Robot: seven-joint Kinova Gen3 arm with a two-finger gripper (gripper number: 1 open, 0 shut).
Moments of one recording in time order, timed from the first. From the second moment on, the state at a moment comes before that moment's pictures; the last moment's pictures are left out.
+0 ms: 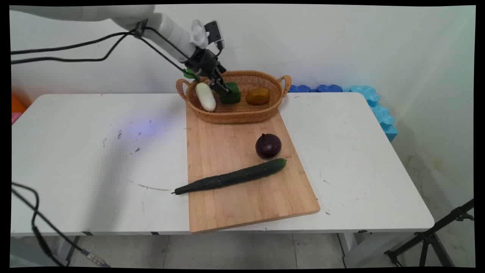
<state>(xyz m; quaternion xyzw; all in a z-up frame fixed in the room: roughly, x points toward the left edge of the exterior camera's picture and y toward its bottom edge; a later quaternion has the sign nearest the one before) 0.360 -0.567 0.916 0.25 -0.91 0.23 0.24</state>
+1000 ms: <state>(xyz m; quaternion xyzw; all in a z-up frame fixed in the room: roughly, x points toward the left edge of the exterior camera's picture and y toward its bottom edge) 0.303 -0.405 0.887 0.33 -0.89 0.10 0.29</state>
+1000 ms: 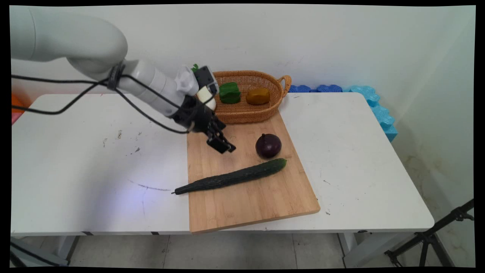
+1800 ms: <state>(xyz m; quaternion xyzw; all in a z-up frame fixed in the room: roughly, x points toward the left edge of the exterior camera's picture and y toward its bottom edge) 0.271 -0.368 0.829 0.29 -0.92 0.07 0.27</state>
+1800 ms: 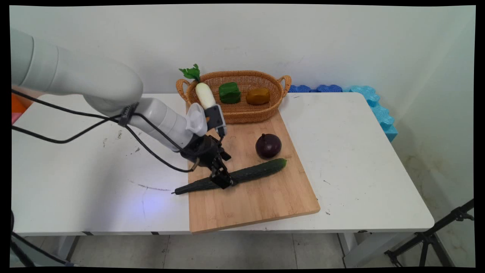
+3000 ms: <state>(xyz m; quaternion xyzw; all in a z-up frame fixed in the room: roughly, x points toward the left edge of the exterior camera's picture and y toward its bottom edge) 0.251 -0.358 0.819 0.23 -0.93 0.09 0.27</state>
